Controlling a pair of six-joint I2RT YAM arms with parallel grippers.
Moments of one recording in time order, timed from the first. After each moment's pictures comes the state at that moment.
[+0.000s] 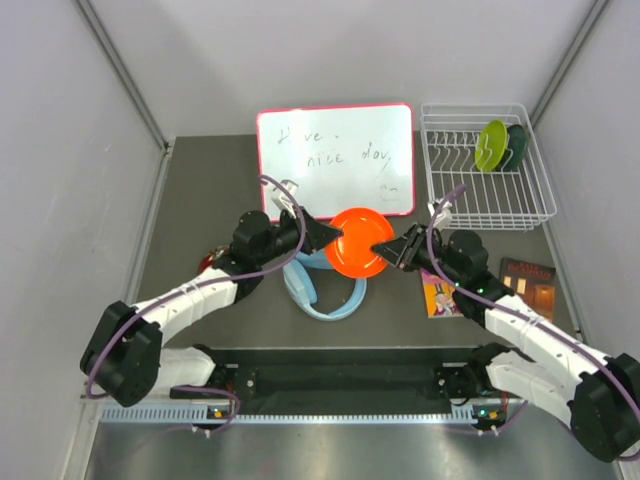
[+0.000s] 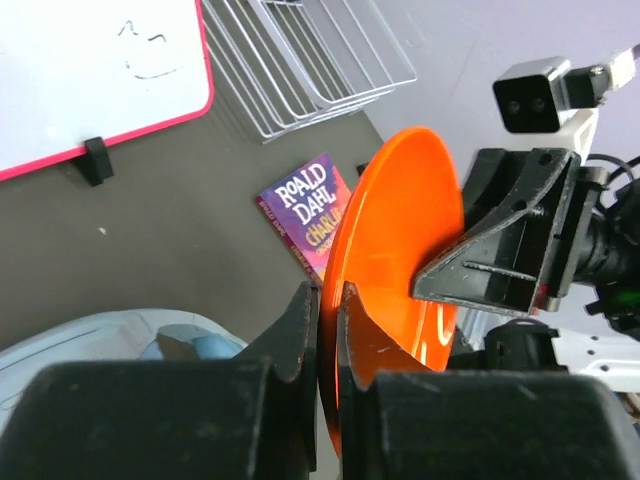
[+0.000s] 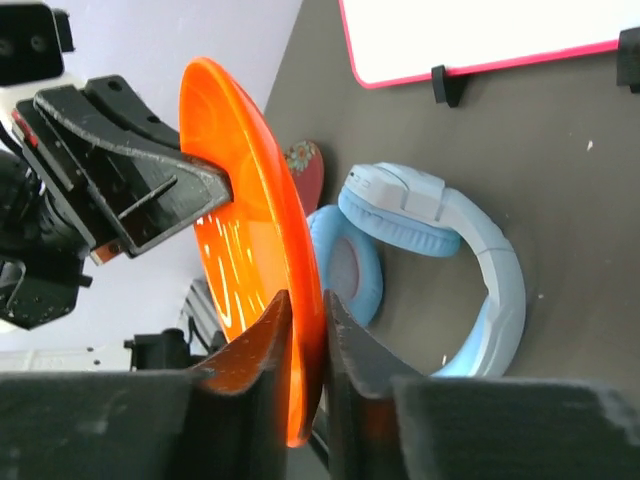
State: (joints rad) left arm -0.58 1.26 0.66 0.52 0.40 -0.72; right arm 0.51 0.93 0.46 0.30 -0.34 0.86
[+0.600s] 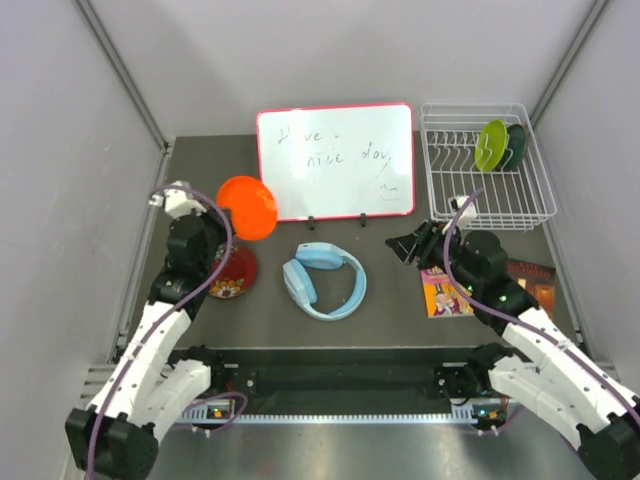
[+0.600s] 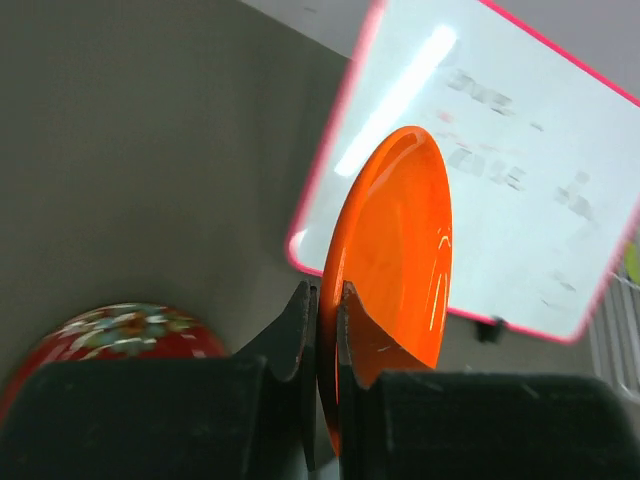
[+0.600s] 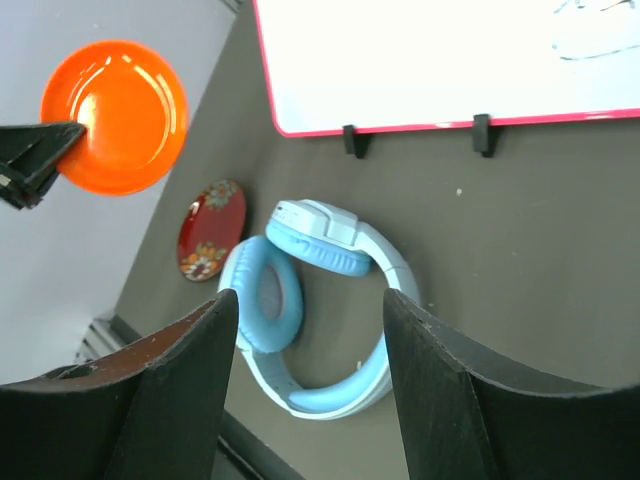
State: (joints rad) left arm -0.27 0.84 0.70 -0.05 -0.23 -0.55; right arm 0.51 0.74 0.56 -0.01 -0.14 0.66
